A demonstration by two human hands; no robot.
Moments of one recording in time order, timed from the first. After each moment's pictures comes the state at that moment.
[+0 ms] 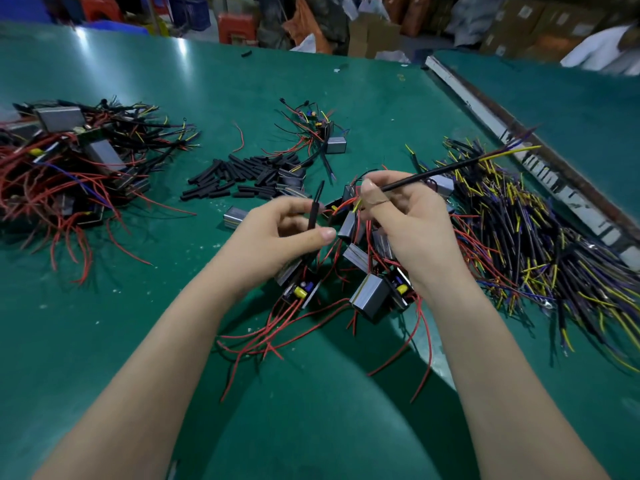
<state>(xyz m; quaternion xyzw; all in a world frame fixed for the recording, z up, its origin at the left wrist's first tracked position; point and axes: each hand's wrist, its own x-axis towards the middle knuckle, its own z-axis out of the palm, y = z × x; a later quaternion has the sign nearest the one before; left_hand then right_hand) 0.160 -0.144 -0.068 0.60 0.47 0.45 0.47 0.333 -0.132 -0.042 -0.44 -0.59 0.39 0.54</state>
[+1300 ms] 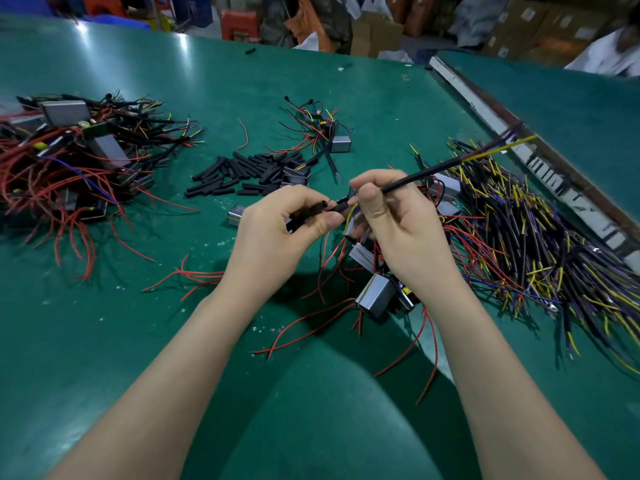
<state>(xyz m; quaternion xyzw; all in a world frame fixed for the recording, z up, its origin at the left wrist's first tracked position) 0.169 -0.149 -0.066 0.67 0.46 0.55 0.19 0.327 -0.135 -0.050 -0.39 -0.70 0.33 0.50</state>
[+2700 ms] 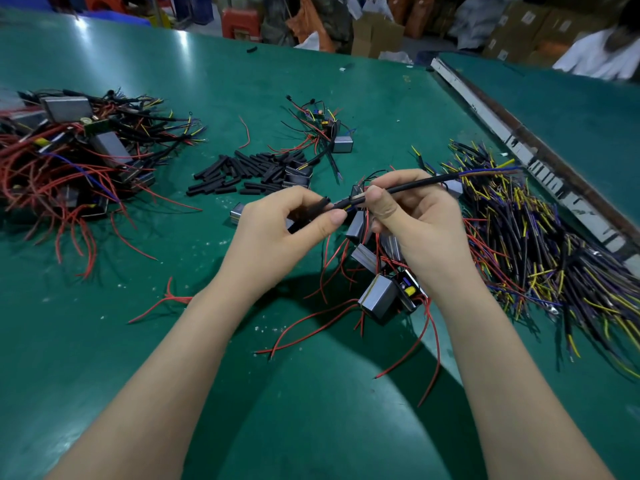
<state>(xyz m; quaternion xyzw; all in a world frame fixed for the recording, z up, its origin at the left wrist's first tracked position) 0.164 -0.151 -0.062 0.66 0.49 0.51 0.24 0.337 -0.133 -0.043 -0.36 -0.61 0.43 0.55</state>
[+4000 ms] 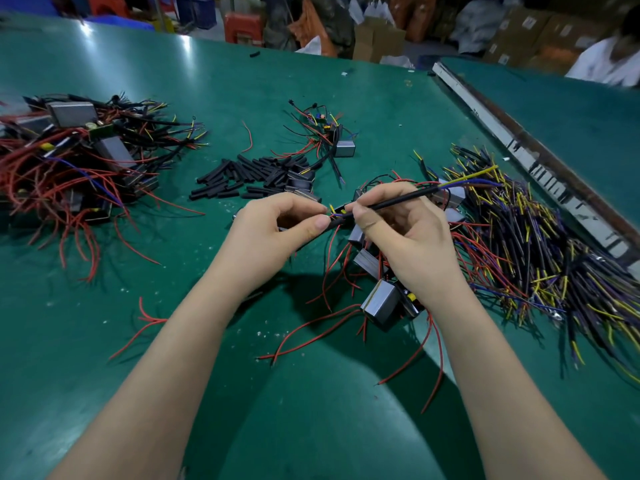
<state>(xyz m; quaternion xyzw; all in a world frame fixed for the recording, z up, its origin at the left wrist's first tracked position) 0.150 -0.141 -0.064 0.62 0.50 0.49 0.35 0.329 -0.135 -0.051 -0.38 -0.67 0.36 0.53</state>
